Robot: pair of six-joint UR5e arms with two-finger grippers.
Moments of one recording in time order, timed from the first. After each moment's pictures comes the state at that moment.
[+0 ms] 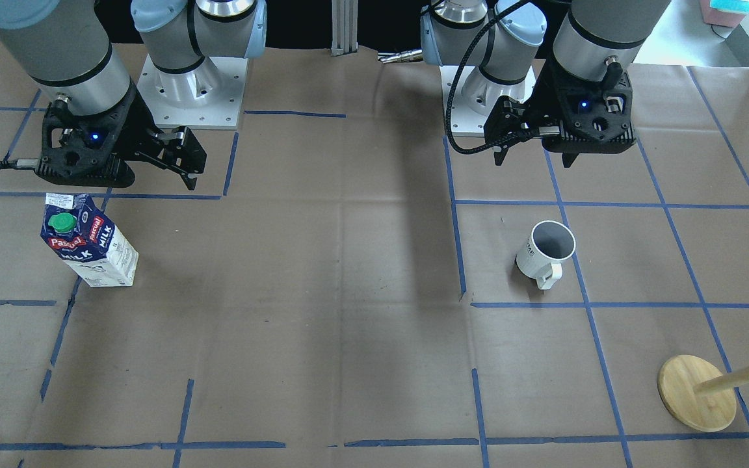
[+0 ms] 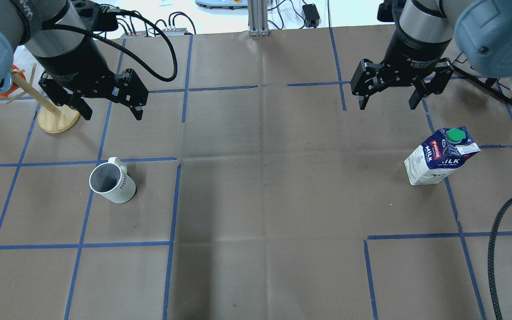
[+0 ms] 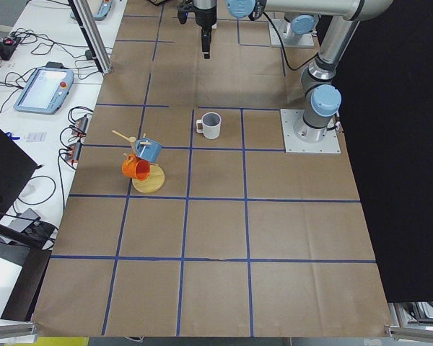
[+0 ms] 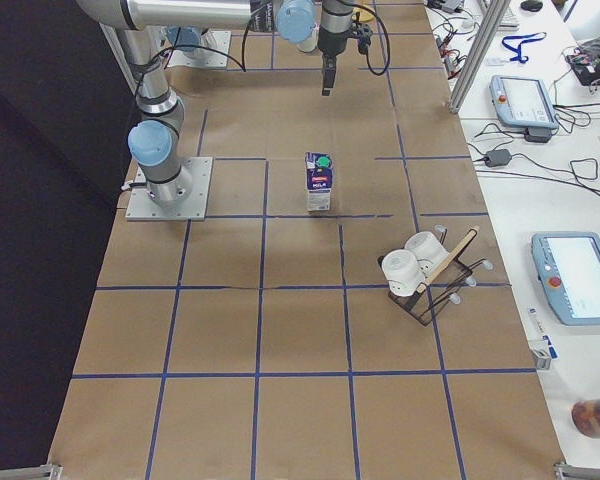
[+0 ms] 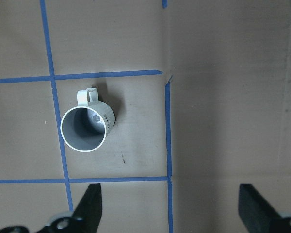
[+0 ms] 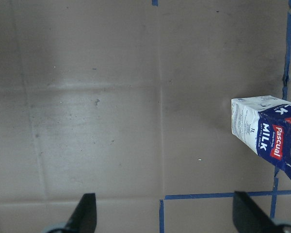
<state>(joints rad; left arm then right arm) -1.55 -1.57 -1.54 -1.65 1.60 0.05 1.57 -1.51 1.56 -1.55 -1.56 0.04</state>
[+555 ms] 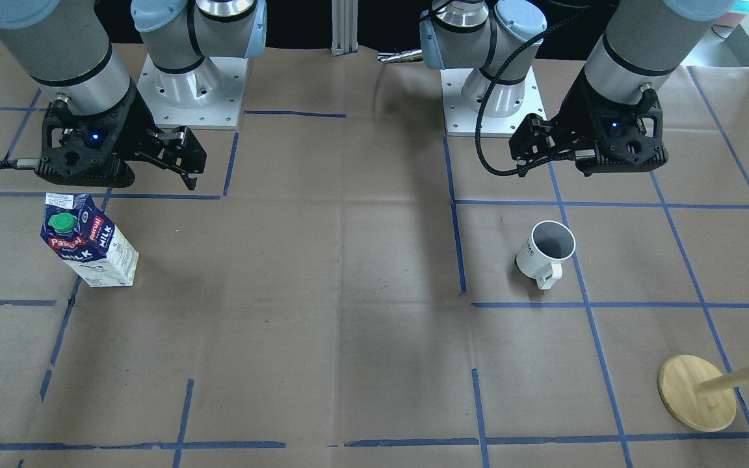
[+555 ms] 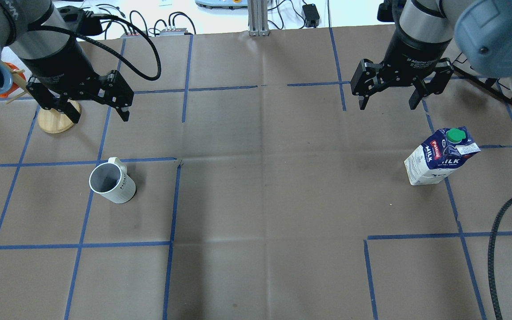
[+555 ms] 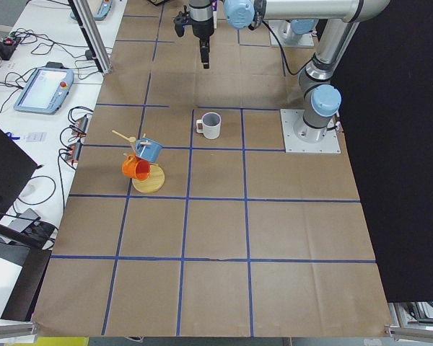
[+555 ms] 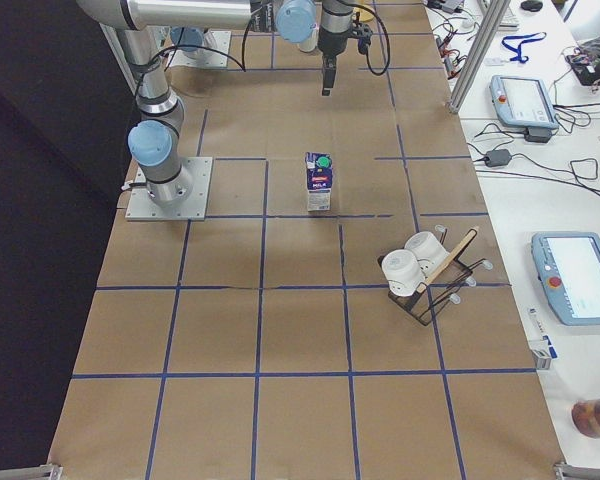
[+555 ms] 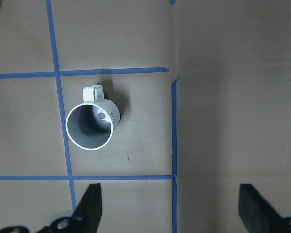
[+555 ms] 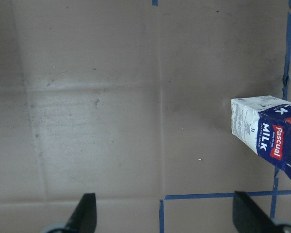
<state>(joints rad) -1.47 -1.58 -1.57 -1.65 1.59 0.07 1.57 -1.51 1.56 -1.55 -1.56 0.04</state>
